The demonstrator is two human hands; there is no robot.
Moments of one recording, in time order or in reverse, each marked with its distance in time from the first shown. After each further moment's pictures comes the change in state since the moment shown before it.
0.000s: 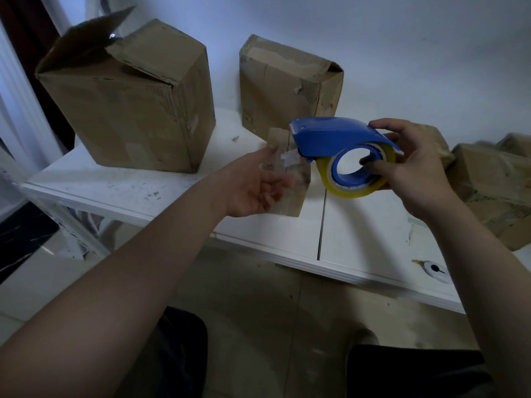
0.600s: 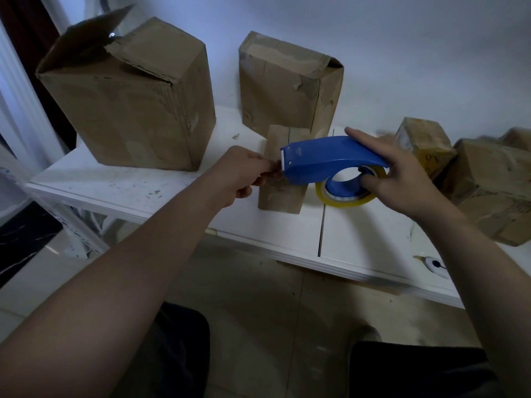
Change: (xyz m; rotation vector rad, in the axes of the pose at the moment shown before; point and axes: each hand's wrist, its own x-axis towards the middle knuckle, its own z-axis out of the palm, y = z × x) left_hand -0.005 0.003 0.001 0.522 0.378 0.314; right_hand 0.003 0.029 -0.002 -0.316 -0.221 -0.239
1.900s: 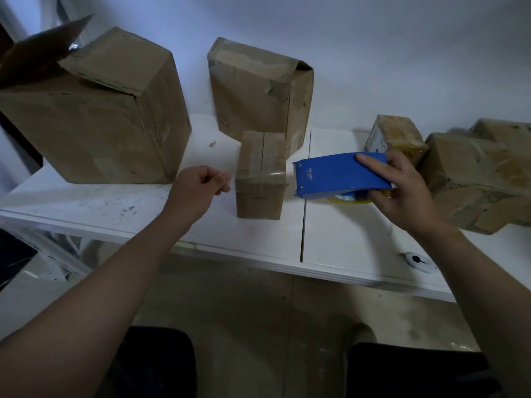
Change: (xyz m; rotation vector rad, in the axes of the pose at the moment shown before) left_hand 0.033 -0.055 -0.012 0.141 0.216 0.346; right_hand -0.032 0.082 -0.019 -0.282 0.223 -0.249
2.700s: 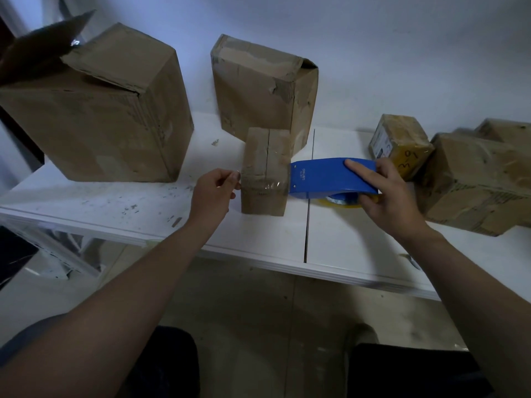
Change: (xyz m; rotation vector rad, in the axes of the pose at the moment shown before) left_hand 0.008 -0.015 0.034 -0.086 0.074 -0.031; right_hand -0.002 -0.008 0.028 -0.030 -0.063 0.131
